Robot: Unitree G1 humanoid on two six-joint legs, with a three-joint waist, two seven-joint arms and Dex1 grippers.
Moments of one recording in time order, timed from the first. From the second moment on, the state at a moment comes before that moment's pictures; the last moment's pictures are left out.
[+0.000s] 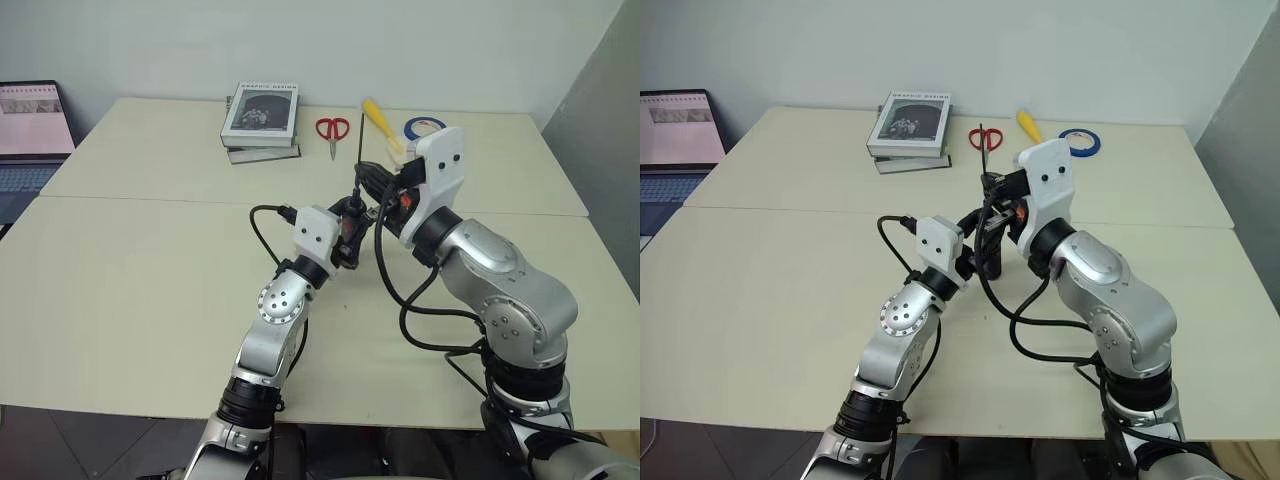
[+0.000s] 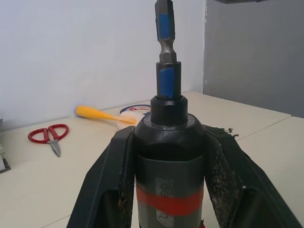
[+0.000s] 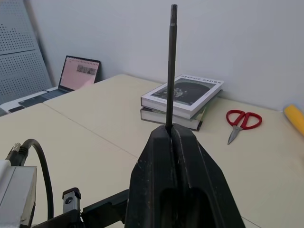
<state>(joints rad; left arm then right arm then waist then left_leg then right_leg) -0.36 0.04 -0.19 -0.08 -0.06 0.03 -0.29 -0.62 -0.18 0.10 -0.60 0.45 0.93 0.09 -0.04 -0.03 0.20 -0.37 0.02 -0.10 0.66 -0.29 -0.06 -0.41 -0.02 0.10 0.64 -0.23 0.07</state>
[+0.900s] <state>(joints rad) -0.36 0.05 -0.19 -0.08 -0.06 0.03 -0.29 -0.61 -0.16 0.08 -0.62 0.47 0.97 0.12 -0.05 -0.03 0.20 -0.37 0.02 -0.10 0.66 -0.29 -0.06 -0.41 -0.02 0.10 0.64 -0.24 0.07</state>
